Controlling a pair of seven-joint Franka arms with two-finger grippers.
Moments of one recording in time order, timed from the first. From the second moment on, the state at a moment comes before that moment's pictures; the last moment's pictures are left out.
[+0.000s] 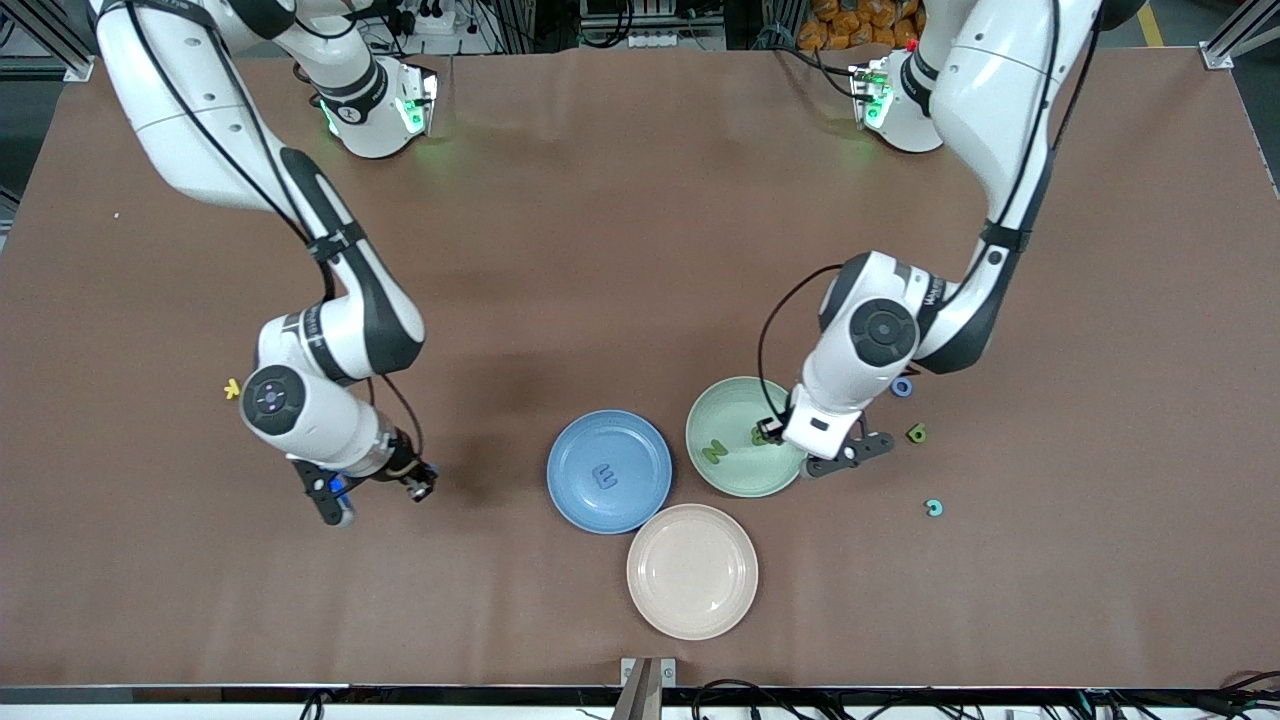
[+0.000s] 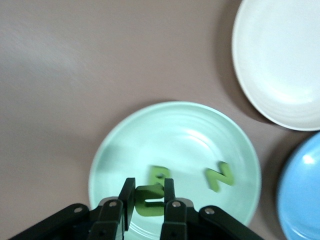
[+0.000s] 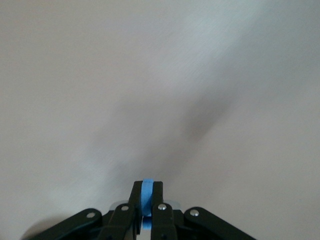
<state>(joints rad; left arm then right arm) -0.37 0.62 -0.12 -1.65 0.01 2.39 -0.81 0.11 0.70 0.19 -1.53 -0.04 2.32 1.17</state>
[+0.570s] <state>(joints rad) -0.36 0.65 -0.10 -1.63 0.08 2.38 -0.74 0.26 0.72 0.25 -1.48 0.28 2.55 1.29</state>
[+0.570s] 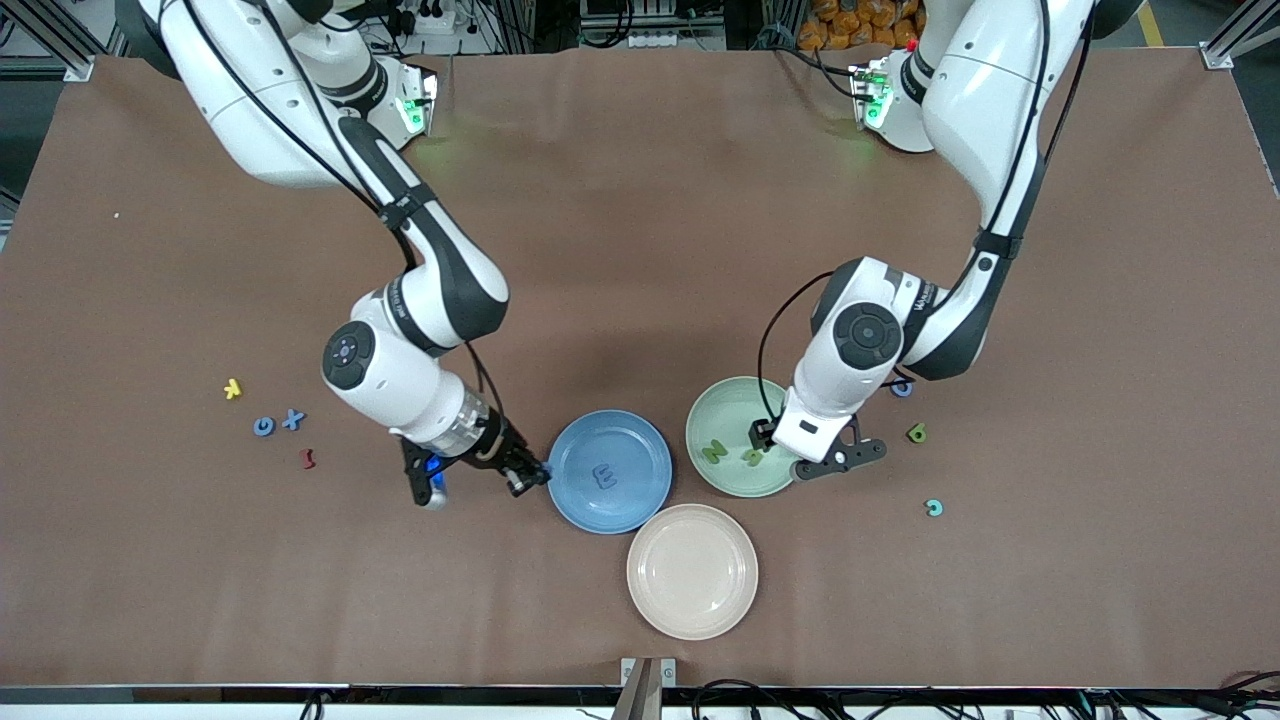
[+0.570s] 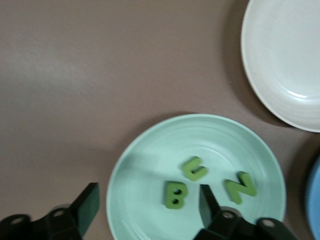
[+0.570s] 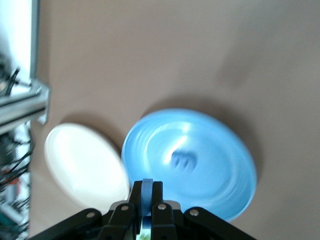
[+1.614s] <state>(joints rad) 0.00 0.62 -0.16 -1.81 0.18 2.48 -0.23 0.37 0.79 0.17 -1.50 0.41 2.77 1.18</state>
